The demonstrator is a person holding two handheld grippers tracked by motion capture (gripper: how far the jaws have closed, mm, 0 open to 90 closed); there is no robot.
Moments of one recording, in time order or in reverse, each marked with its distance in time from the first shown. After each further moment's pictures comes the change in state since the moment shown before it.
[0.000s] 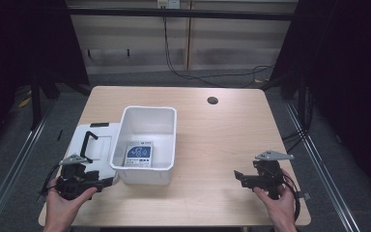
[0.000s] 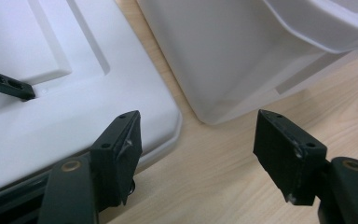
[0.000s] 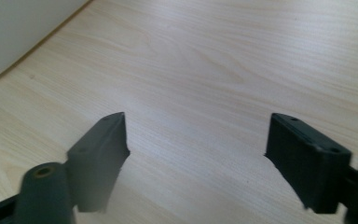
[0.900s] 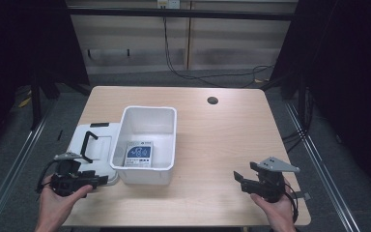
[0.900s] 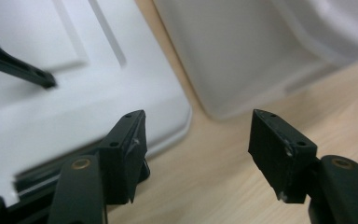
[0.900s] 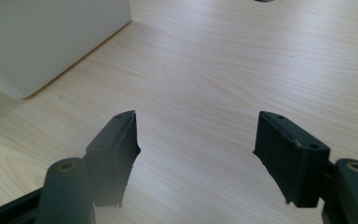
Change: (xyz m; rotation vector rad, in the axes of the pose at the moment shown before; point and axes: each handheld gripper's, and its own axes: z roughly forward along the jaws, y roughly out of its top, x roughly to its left) left arm 0.011 0.012 -0.016 0.017 -0.004 -0.072; right arm 0.021 -0.009 -0.020 -0.150 -0.012 -0.031
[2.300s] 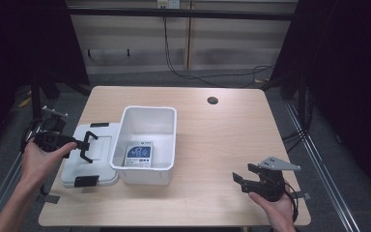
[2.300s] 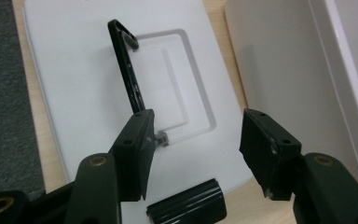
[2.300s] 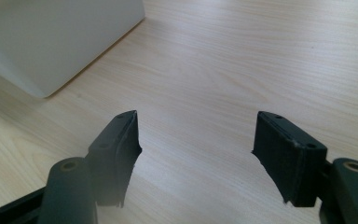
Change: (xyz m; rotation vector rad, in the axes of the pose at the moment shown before) left arm 0.053 0.099 -0.013 0.204 0.131 -0.107; right arm -0.003 0.000 0.001 0.017 0.069 0.041
